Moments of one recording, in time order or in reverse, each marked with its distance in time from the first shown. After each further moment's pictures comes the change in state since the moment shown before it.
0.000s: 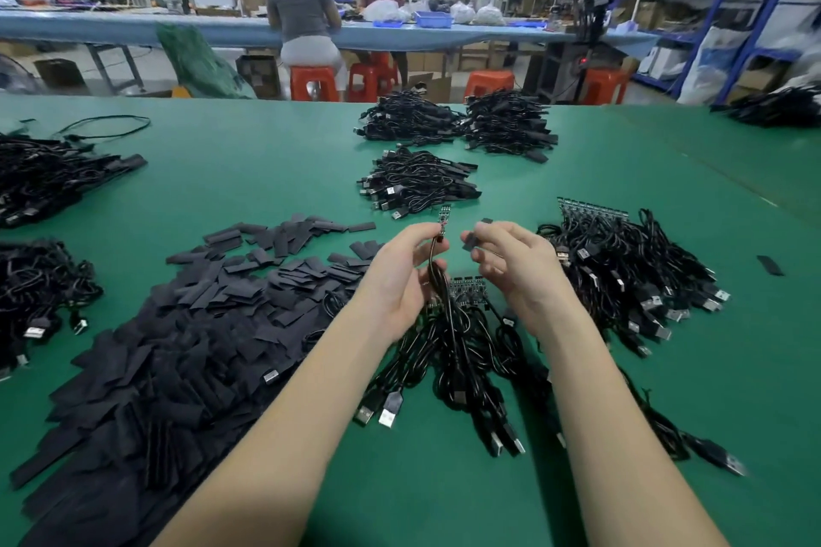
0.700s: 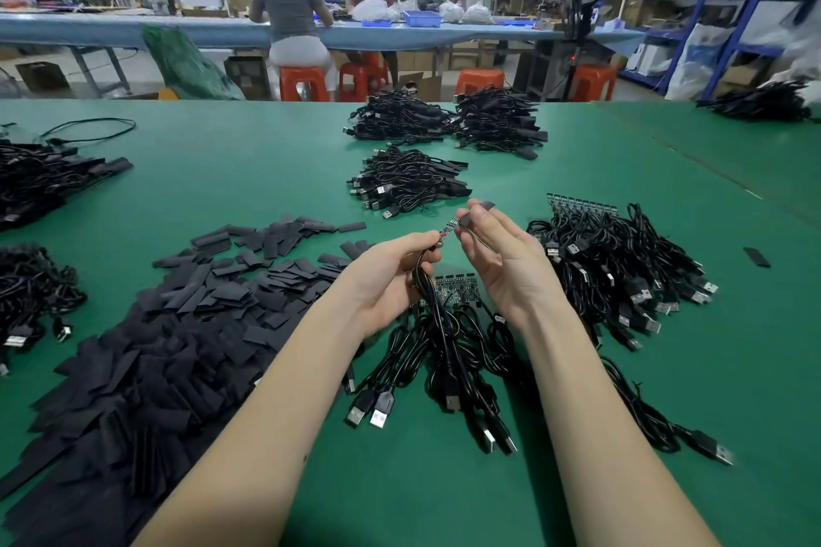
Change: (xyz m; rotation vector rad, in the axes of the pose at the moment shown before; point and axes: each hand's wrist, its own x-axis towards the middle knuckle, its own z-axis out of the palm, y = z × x) left_hand -0.001 0.010 -0.008 0.026 -0.111 -0.141; right_hand -0.002 0.001 0.005 0.396 -0.070 -0.030
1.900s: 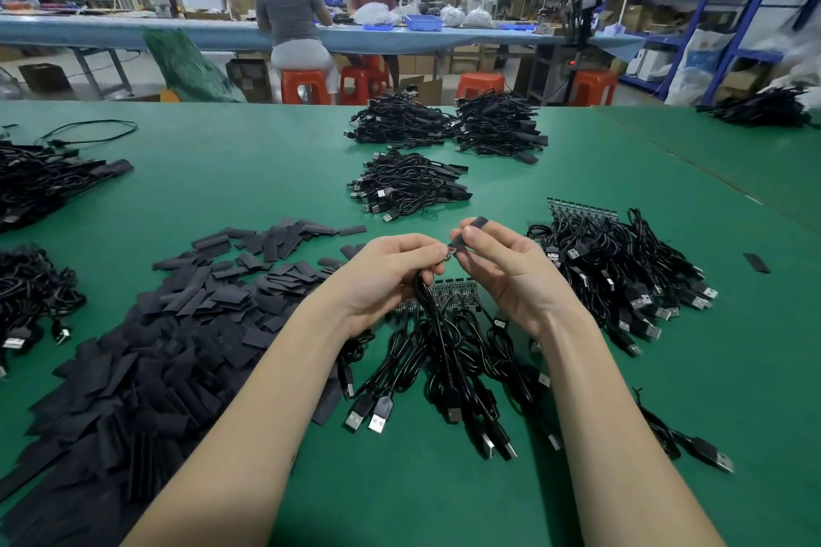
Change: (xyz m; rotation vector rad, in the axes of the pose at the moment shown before) left_hand -0.004 0.007 -0.011 0.395 -0.200 0.170; right_hand -0.005 -0.011 -0.008 -0.184 -0.170 0.111
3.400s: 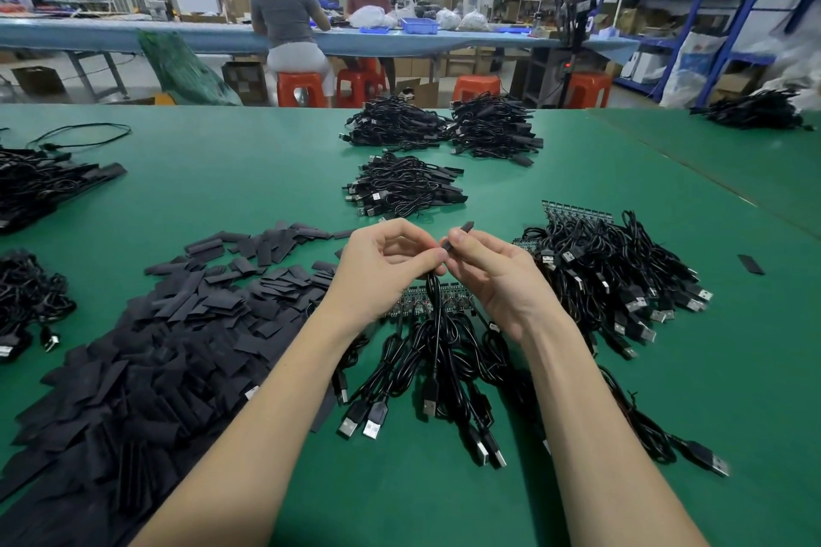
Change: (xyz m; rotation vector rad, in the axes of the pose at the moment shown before) left_hand 0.007 -0.014 -0.002 0.250 0.187 0.440; right_hand 0.003 0.009 0.005 -0.010 0.081 0.002
